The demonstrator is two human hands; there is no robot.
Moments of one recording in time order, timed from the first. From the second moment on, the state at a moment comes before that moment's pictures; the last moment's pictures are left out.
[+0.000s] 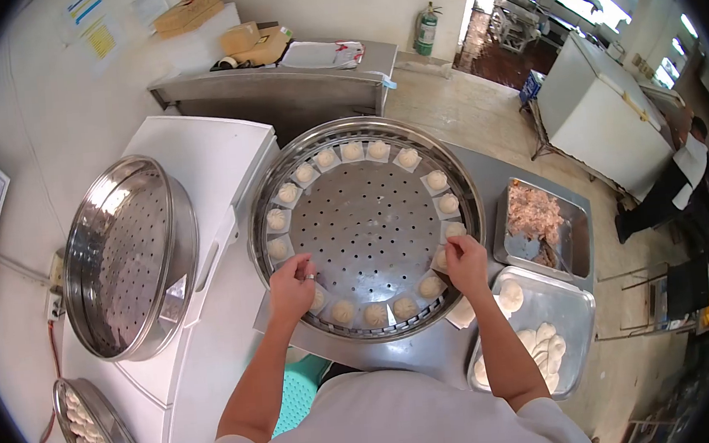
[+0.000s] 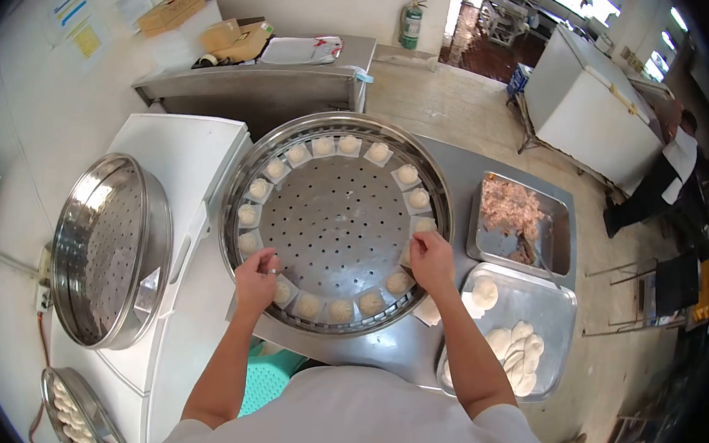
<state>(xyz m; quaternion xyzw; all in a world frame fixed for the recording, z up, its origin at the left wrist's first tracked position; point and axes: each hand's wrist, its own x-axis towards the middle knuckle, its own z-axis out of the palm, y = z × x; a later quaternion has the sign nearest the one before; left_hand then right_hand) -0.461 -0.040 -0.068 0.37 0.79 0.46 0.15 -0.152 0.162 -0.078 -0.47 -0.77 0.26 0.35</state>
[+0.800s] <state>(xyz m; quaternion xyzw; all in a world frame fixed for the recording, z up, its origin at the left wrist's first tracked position) -0.463 -0.041 -0.080 0.37 0.77 0.50 0.13 -0.152 0.162 -0.078 -0.46 -0.80 0.21 0.33</state>
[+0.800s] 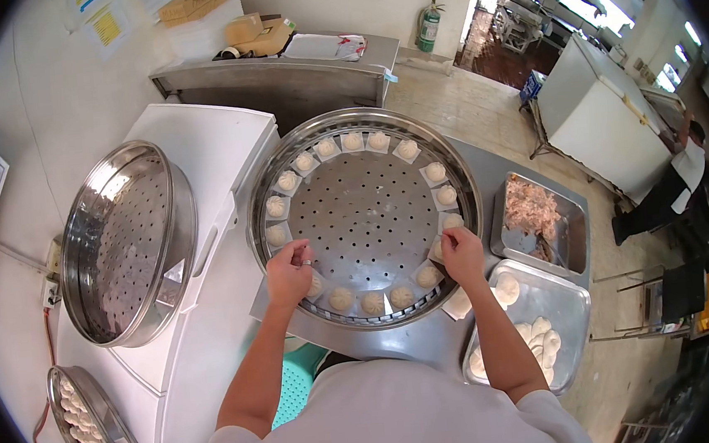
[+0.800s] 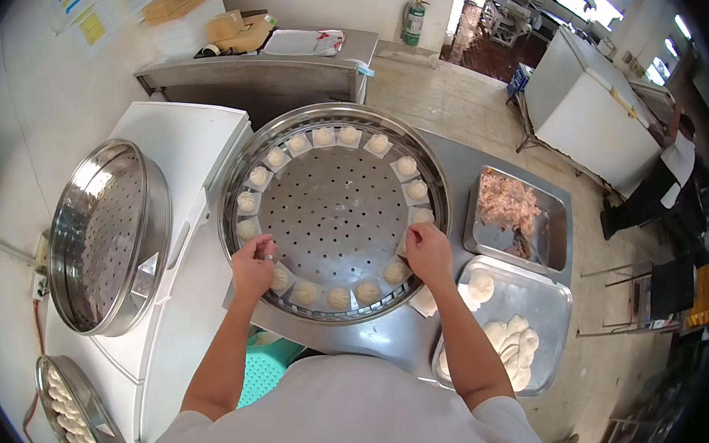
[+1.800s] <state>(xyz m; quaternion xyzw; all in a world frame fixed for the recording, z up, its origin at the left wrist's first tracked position) -0.471 -0.053 -0.076 0.23 0.62 0.75 0.10 -0.154 0.162 -0.076 -0.45 -0.80 0.22 0.32</state>
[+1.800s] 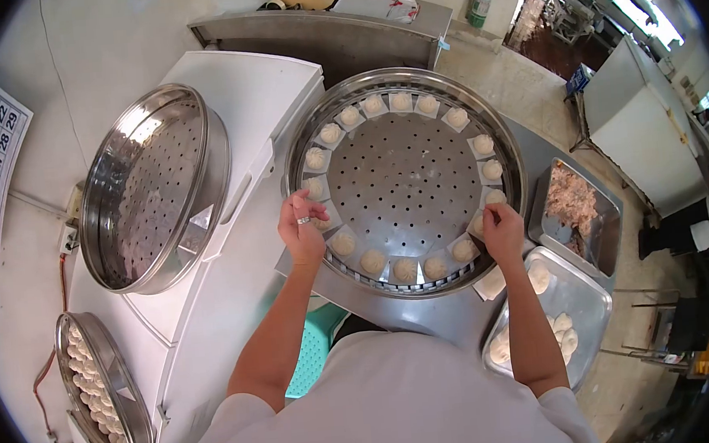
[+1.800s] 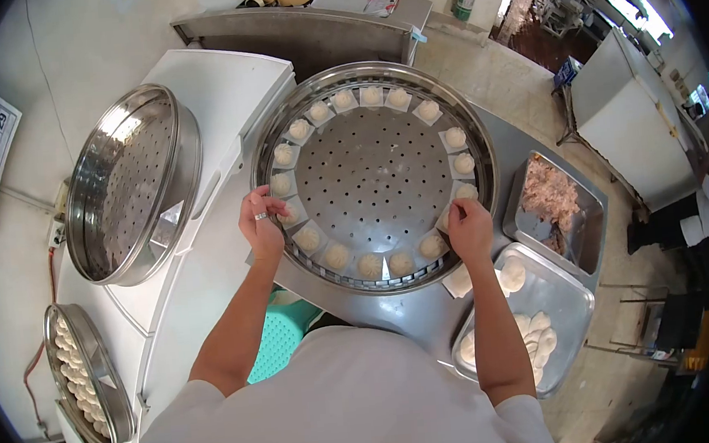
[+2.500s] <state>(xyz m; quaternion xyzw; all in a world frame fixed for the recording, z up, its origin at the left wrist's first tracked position) -0.474 -0.049 -0.080 0.23 0.62 0.74 0.14 -0.152 0.164 -0.082 -0.46 -0.79 0.24 0.34</state>
